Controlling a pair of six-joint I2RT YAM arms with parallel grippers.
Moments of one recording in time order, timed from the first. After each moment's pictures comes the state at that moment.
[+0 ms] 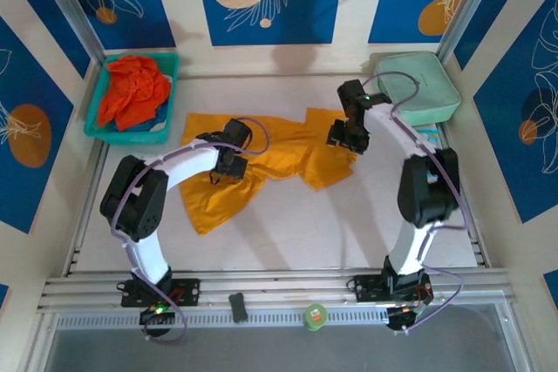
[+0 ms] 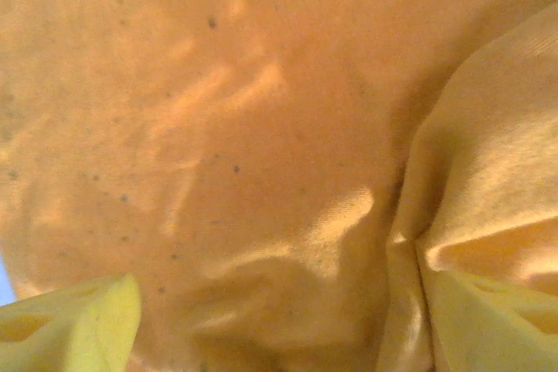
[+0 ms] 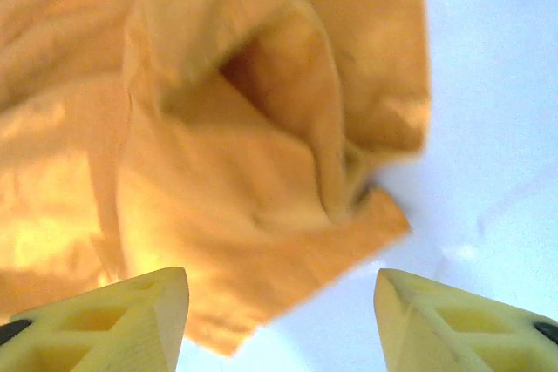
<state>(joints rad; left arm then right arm) -0.53 1.78 1.19 -0.64 -0.35 -0.23 0.27 1.76 1.45 -1.01 0.00 0.56</state>
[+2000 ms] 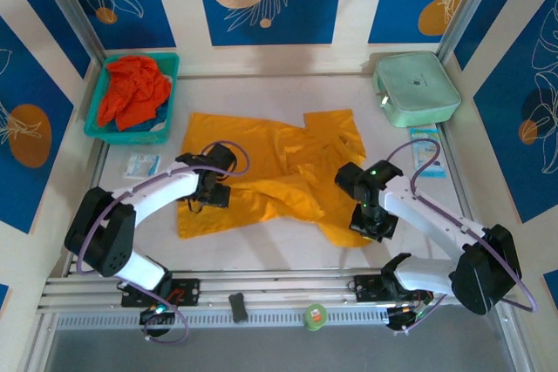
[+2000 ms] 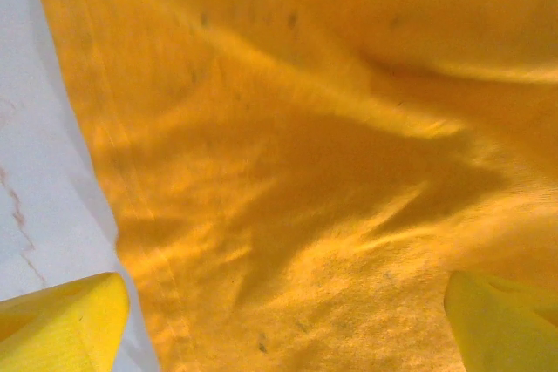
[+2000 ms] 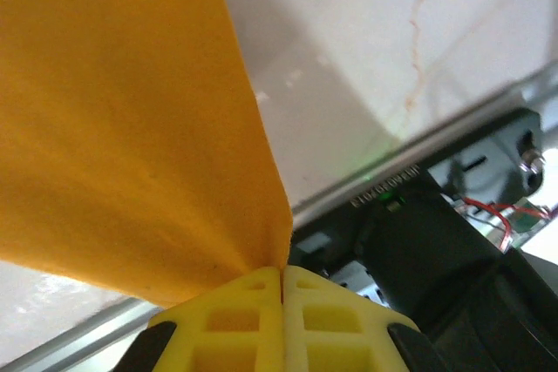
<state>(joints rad) -0.55 1.50 0.91 -0.88 -0.29 -0.46 0.61 1.20 0.88 -1.50 0.08 1.10</state>
